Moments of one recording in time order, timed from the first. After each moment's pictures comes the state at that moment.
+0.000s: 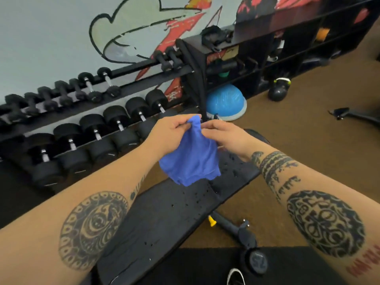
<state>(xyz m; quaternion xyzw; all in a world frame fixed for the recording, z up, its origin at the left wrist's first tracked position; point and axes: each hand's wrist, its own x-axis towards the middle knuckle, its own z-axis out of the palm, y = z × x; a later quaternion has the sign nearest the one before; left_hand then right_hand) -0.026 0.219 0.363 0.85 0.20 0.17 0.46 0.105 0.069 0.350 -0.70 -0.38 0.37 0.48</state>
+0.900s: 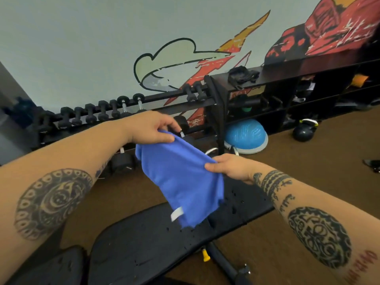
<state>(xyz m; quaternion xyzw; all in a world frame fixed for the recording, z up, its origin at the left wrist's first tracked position) -0.036 0.236 0.511 0.97 0.20 -0.04 0.17 0.163 0.048 0.389 -0.65 -0.47 0.50 0.32</state>
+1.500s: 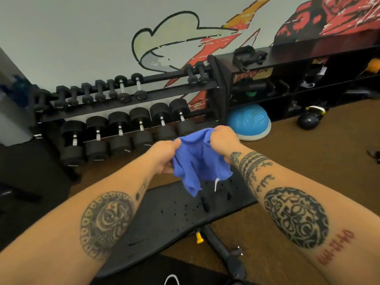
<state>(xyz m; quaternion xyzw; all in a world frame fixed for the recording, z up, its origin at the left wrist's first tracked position) 0.008 0.173 0.362 0.53 0.53 0.10 0.66 0.166 0.085 0.382 -0.84 -0.46 0.22 0.19</state>
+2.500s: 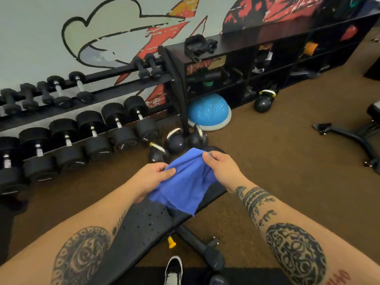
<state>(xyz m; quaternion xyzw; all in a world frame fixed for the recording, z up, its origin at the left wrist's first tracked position) 0.079 0.137 0.274 0.70 0.34 0.01 0.62 0.251 -0.026 0.277 -0.76 -0.29 0.31 0.50</state>
